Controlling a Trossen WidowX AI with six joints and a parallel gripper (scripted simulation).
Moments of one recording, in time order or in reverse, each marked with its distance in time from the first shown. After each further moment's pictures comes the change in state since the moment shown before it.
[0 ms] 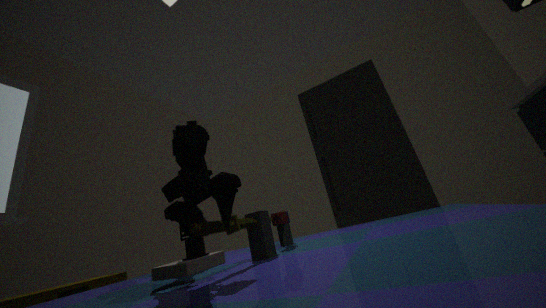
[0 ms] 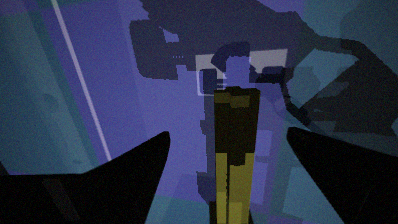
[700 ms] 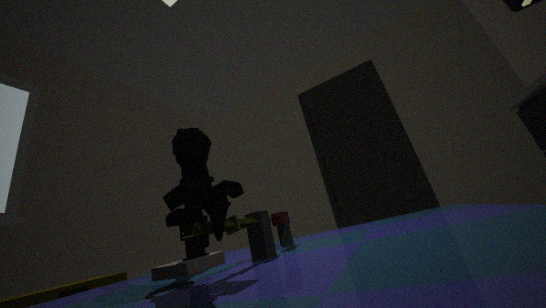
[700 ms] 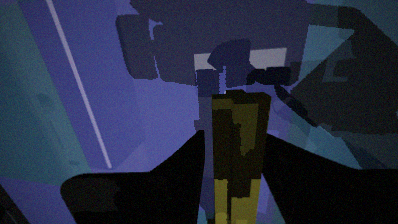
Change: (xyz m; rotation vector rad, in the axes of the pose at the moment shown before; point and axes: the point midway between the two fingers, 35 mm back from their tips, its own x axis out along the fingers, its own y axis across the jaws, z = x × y) arm 0.017 -0.002 -0.002 0.001 0.006 -0.008
